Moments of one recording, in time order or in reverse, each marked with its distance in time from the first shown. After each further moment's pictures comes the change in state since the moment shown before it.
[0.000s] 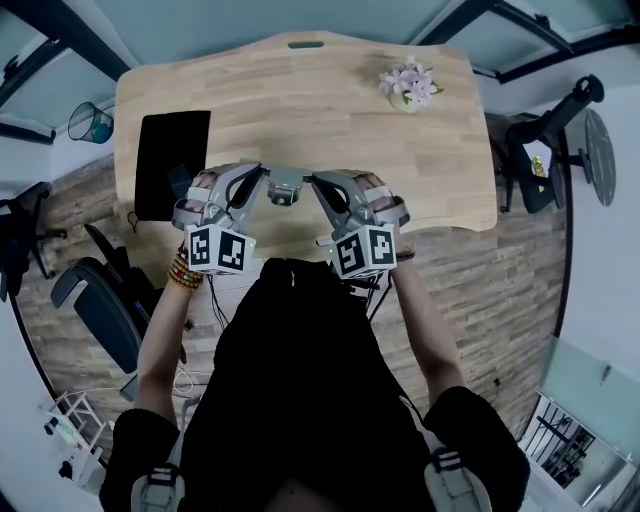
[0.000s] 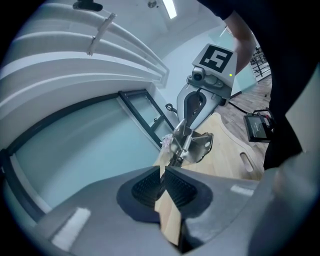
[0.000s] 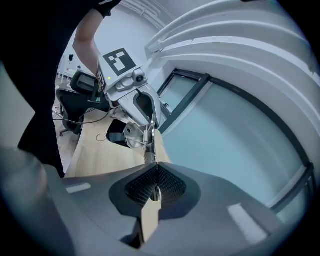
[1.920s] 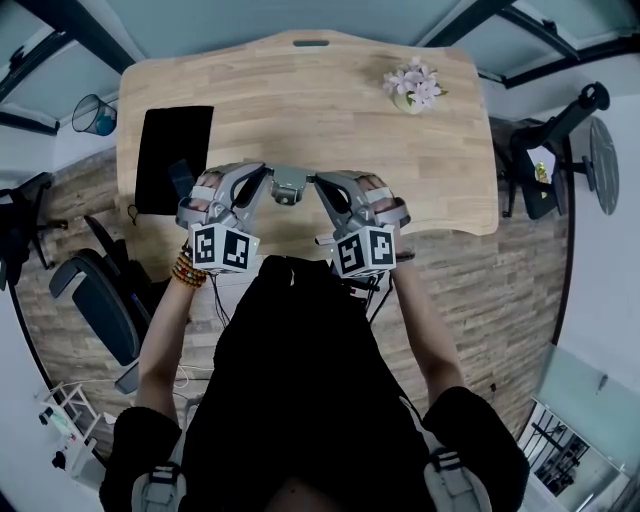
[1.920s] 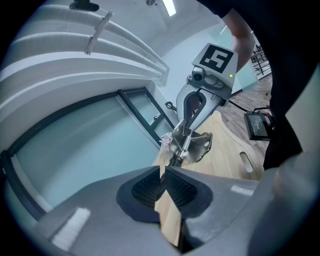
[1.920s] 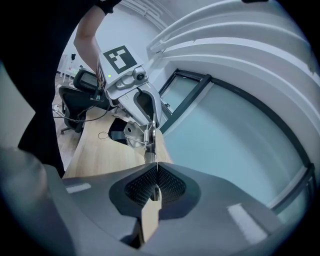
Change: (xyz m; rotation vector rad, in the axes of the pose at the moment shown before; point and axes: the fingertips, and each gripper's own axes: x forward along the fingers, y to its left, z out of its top) left arm 0.006 -0.012 0.001 0.006 0.021 0.007; right arm -0.001 0.005 -0.012 -0.011 -0.004 0.005
